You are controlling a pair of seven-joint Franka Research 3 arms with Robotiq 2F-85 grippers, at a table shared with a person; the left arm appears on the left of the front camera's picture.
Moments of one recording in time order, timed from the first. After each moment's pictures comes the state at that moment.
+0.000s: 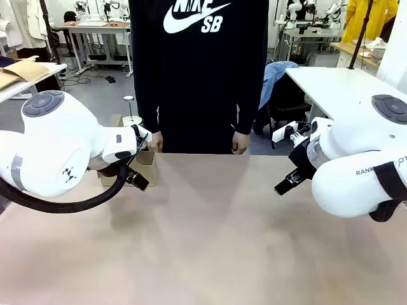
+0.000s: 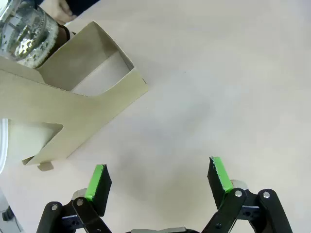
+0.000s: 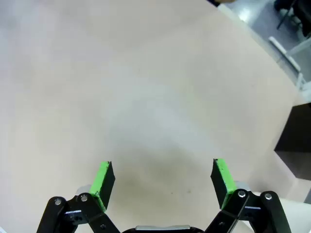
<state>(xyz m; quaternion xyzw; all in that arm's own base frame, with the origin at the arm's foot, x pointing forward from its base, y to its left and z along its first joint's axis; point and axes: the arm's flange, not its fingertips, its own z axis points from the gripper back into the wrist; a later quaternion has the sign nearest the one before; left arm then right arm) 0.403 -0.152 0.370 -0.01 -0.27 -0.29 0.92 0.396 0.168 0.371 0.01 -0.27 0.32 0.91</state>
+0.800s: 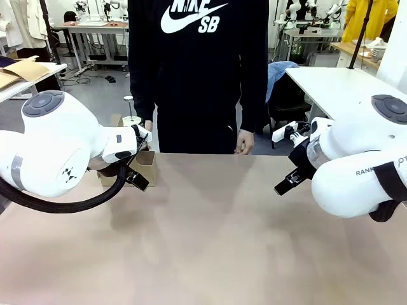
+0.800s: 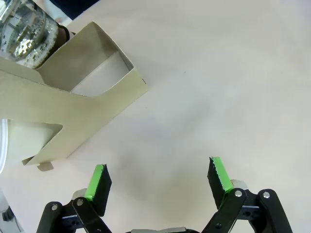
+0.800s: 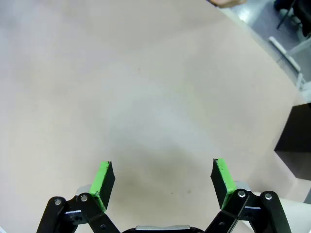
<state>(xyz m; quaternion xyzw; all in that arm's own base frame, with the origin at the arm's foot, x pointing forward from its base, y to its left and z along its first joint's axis) 0.403 -0.152 0.370 -0.01 -0.27 -0.29 0.92 0.396 0.168 0.371 0.01 -0.27 0.32 0.91</state>
